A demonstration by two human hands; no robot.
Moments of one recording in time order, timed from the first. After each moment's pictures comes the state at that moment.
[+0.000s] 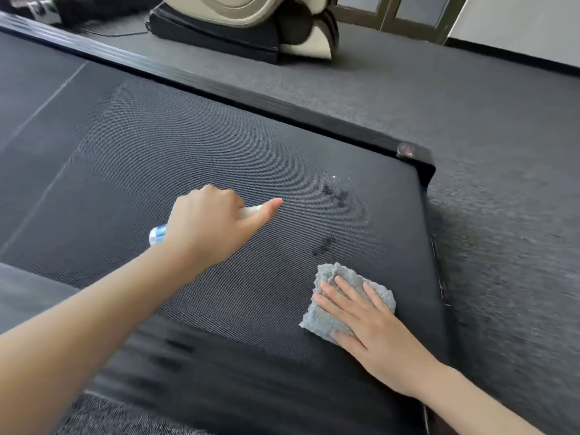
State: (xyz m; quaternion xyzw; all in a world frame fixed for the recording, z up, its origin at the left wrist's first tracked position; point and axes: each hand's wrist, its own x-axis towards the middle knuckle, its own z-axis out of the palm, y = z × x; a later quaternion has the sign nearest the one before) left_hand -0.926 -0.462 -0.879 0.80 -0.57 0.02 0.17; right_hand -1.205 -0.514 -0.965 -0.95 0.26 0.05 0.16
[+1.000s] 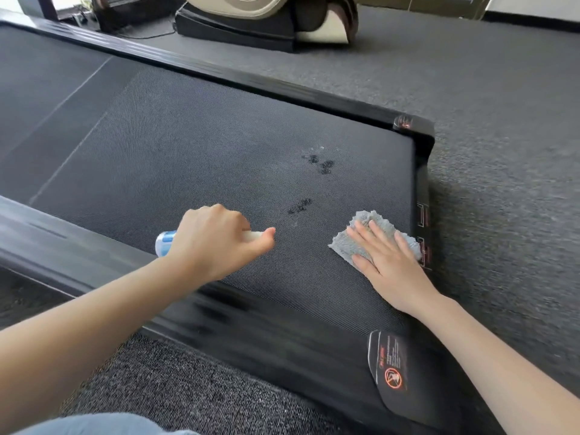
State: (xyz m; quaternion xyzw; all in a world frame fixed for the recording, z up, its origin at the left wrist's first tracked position) left_hand -1.028 -0.420 -0.906 0.81 -0.58 0.05 0.07; right_hand -1.270 -0.579 -0.989 -0.93 0.34 -0.02 0.13
